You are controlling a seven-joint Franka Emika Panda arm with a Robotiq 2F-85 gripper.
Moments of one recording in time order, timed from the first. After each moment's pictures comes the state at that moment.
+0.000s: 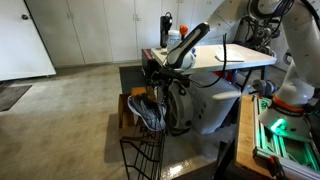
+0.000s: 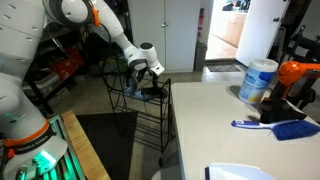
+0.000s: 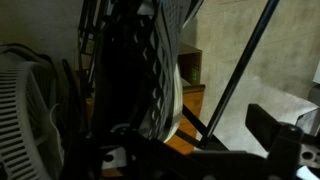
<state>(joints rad) 0.02 0.63 0.10 -1.94 0.48 2.93 0.45</state>
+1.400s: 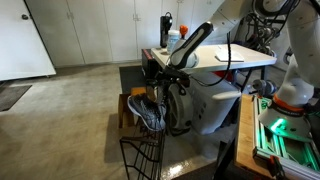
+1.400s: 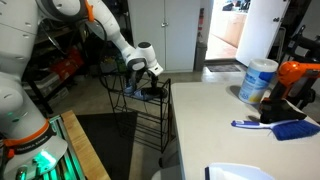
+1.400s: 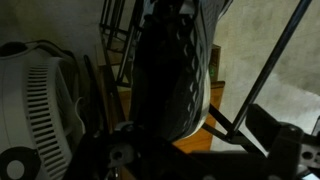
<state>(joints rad) 0.10 0.57 0.00 -2.02 0.45 2.91 0.49</state>
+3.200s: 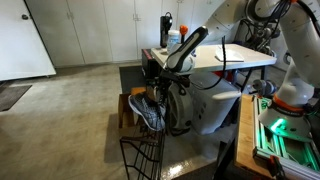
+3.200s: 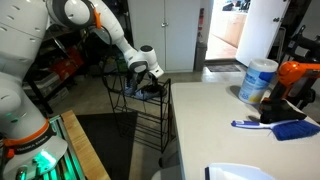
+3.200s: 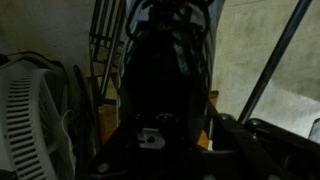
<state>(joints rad) 0.05 0.66 0.07 -1.93 0.46 2.92 0.49</state>
